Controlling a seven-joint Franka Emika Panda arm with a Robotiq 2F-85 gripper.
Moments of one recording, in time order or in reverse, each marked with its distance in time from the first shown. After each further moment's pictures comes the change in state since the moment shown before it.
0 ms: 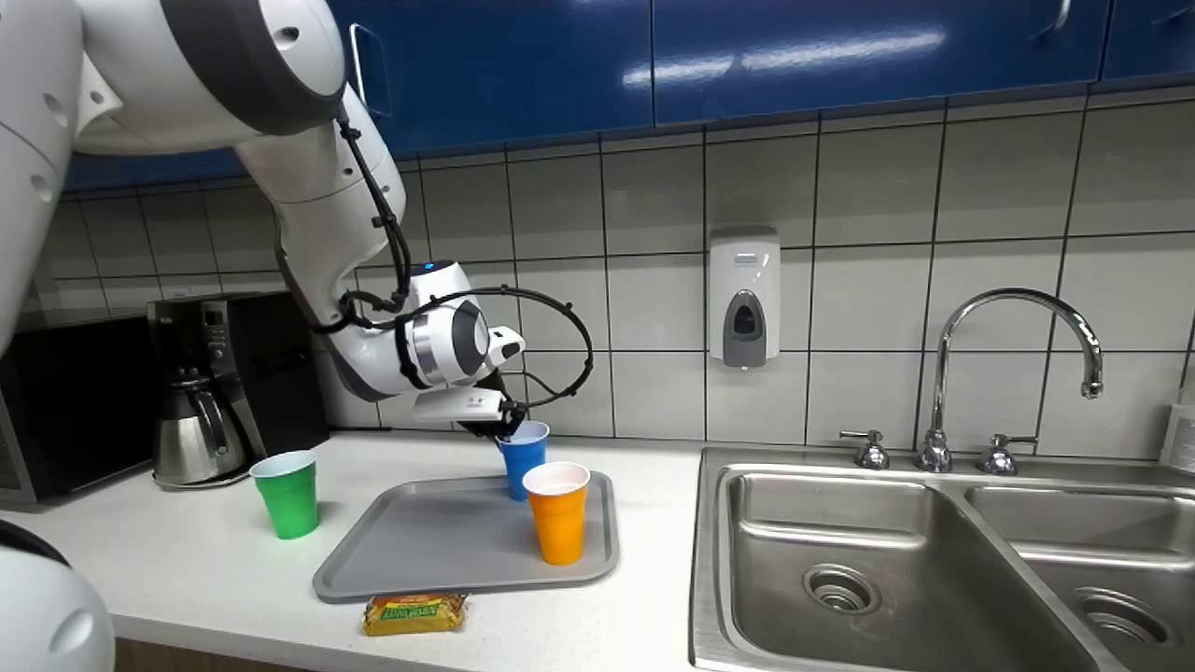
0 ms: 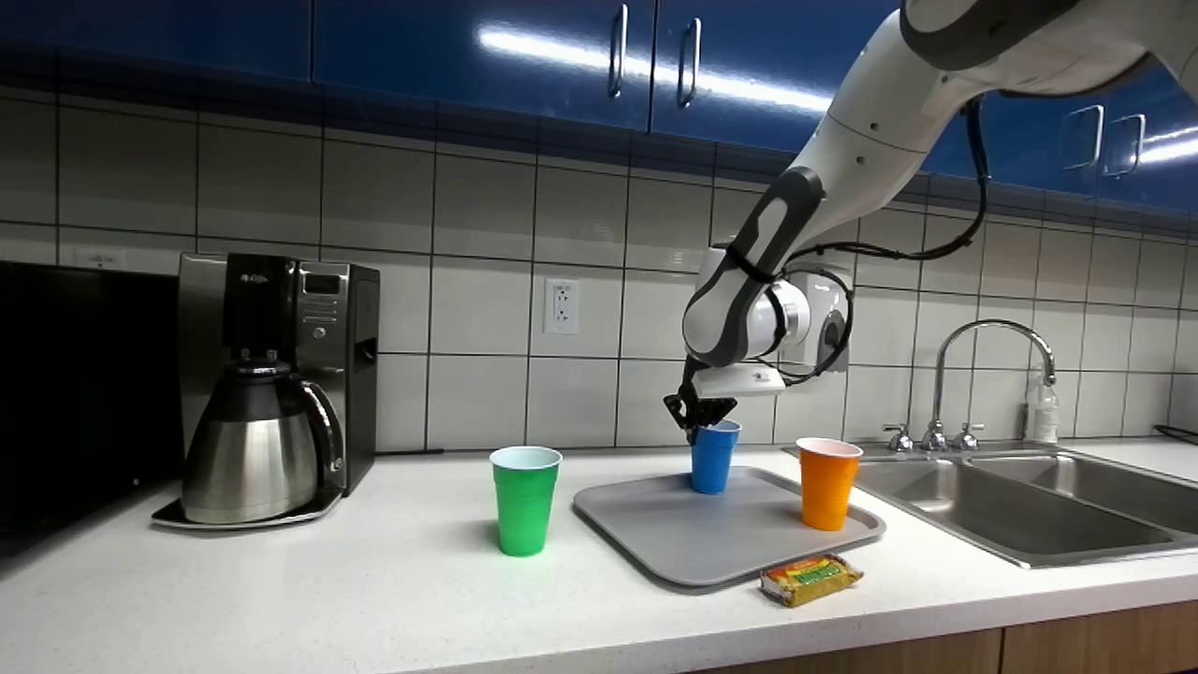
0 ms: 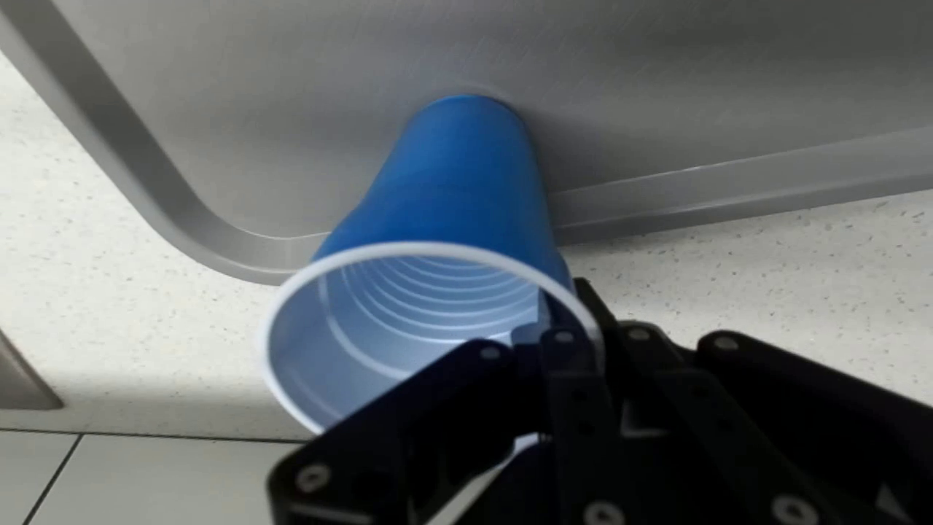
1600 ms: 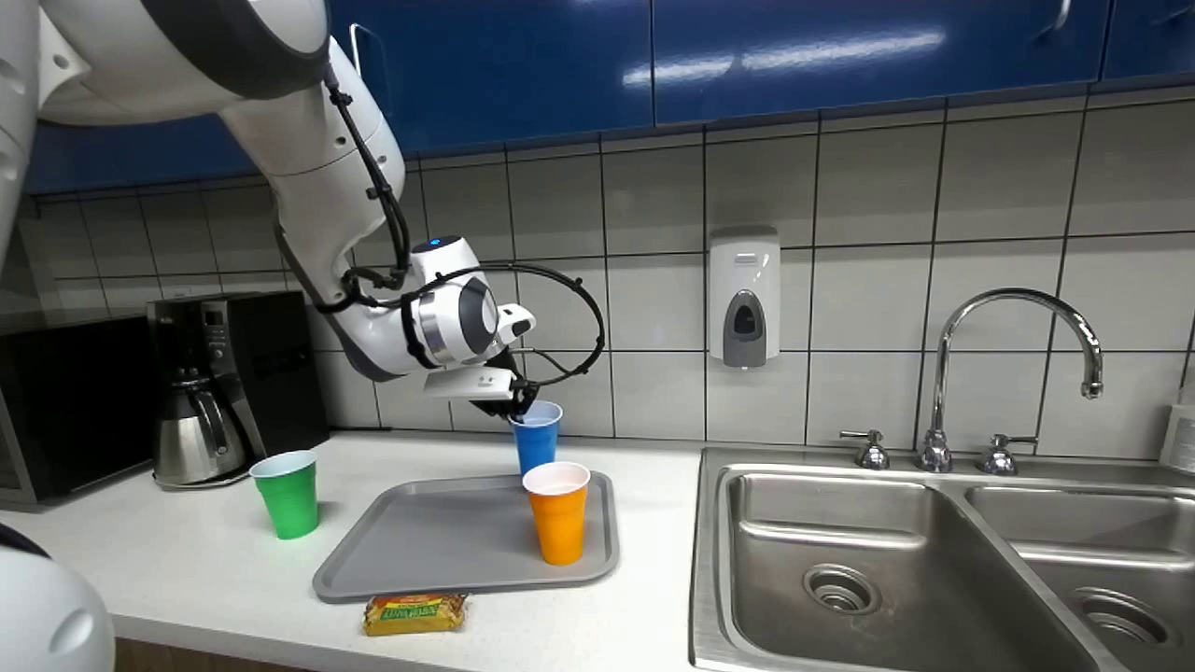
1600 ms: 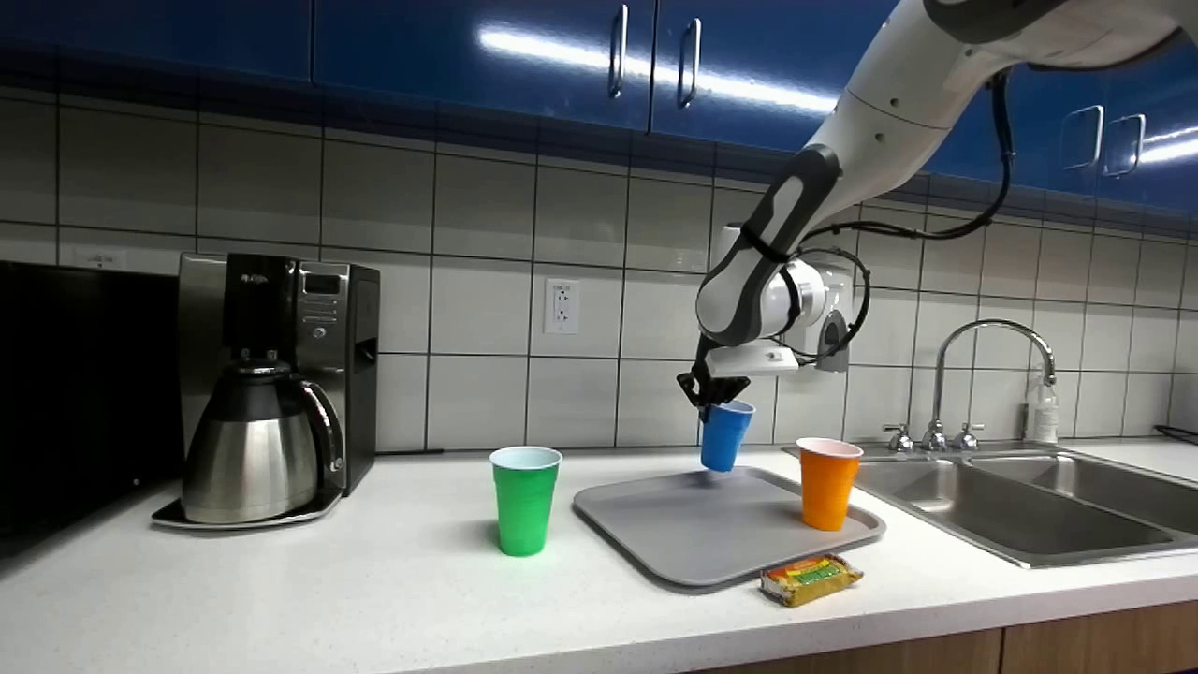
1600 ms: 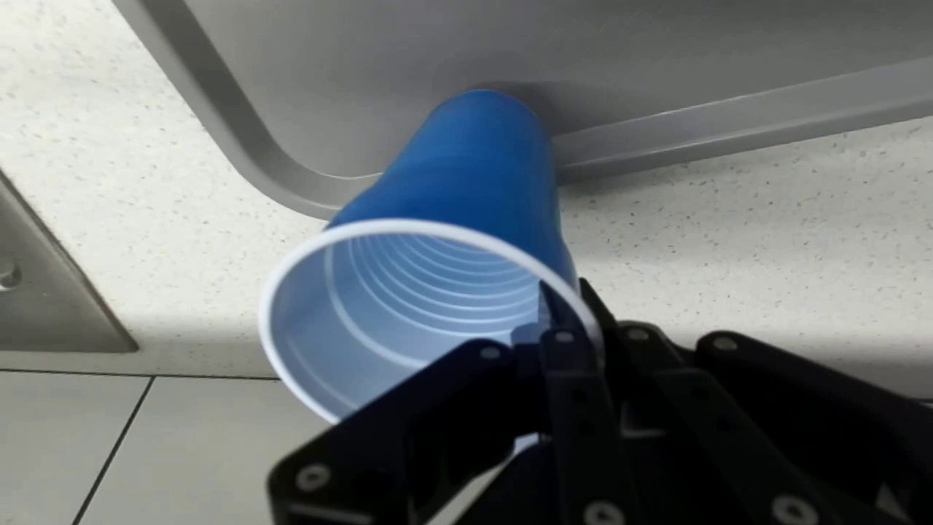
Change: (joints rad) arm 0.000 -0.069 -0.037 -0.026 -0.002 0.005 -0.001
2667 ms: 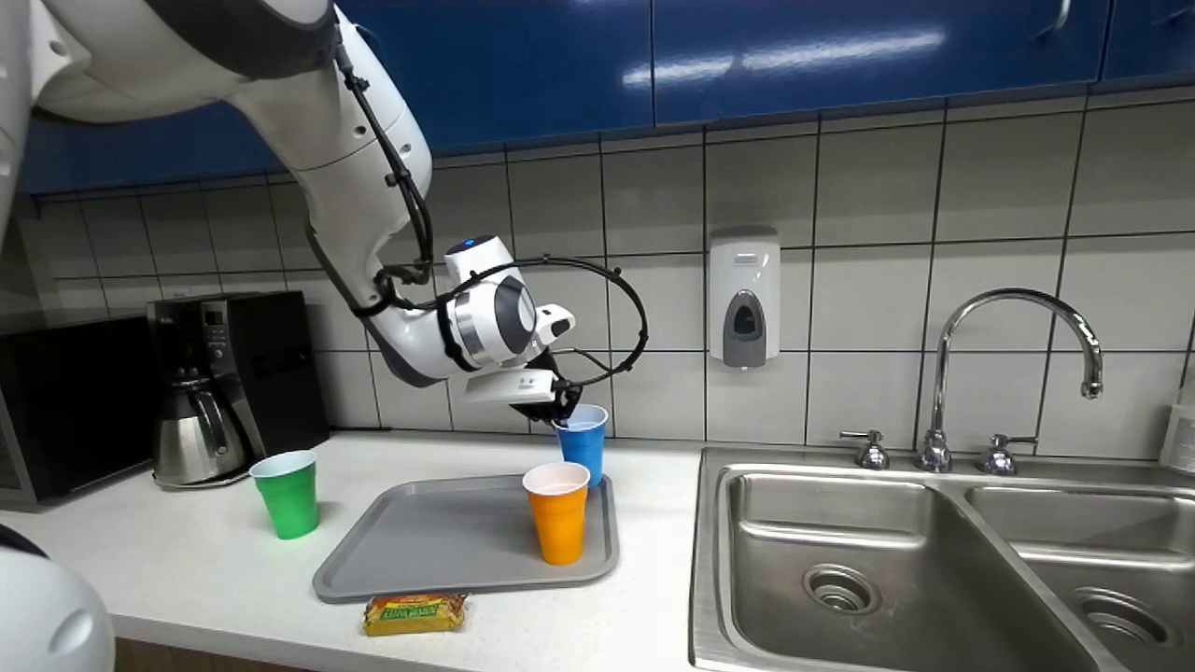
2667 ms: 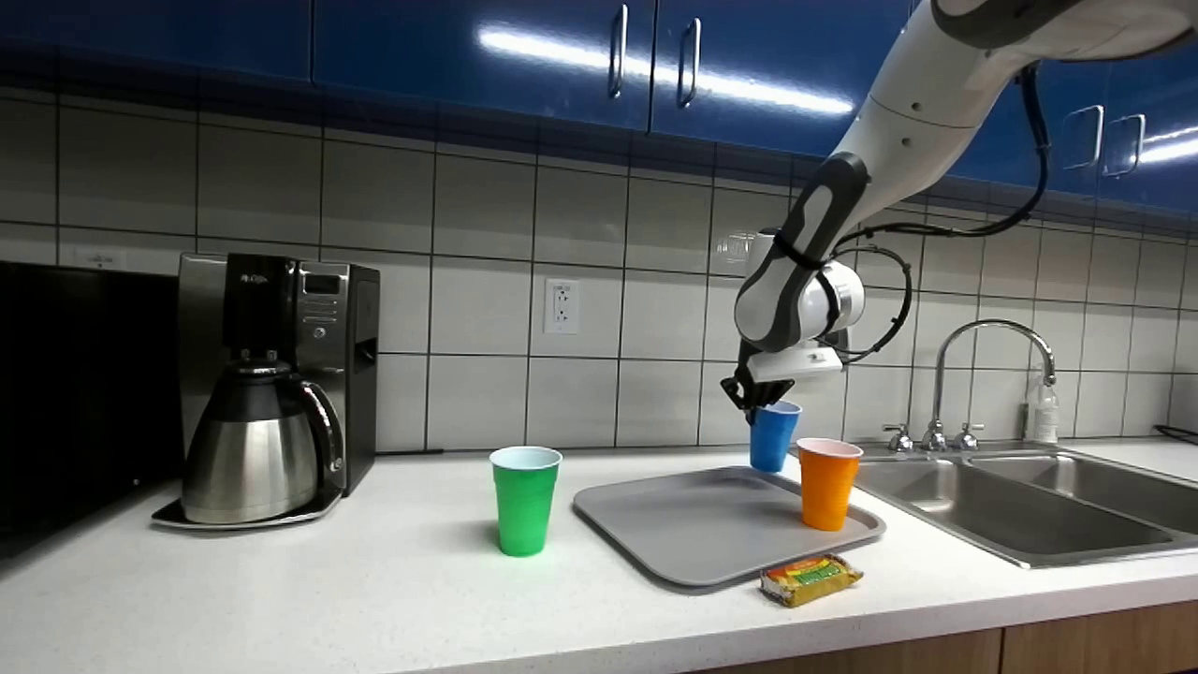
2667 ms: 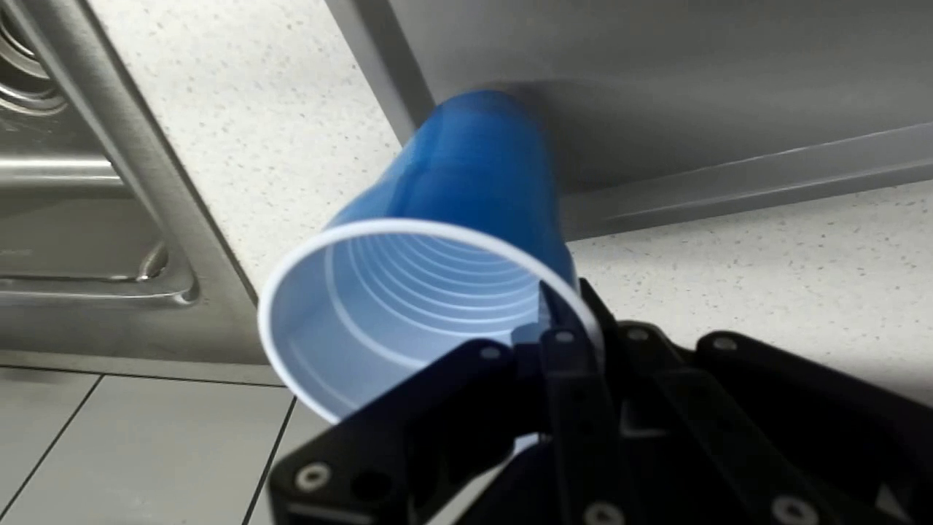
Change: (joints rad) arm -0.002 -0.013 -0.114 -0.033 -0.045 0.001 0.000
